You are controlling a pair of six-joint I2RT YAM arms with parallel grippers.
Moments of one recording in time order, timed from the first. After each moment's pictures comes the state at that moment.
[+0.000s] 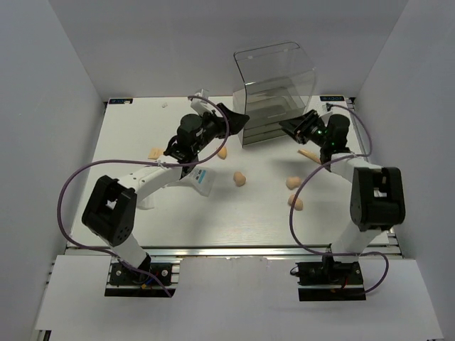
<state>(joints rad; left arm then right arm) -0.57 1.65 1.13 0.55 0.12 -0.77 0.04 1.63 0.95 0.56 -0.64 1.07</state>
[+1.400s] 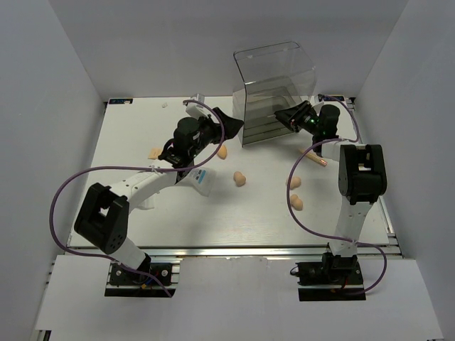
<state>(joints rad) -0.57 1.57 1.07 0.43 0.06 -0.76 0.05 2.04 1.23 0.69 -0.68 1.14</state>
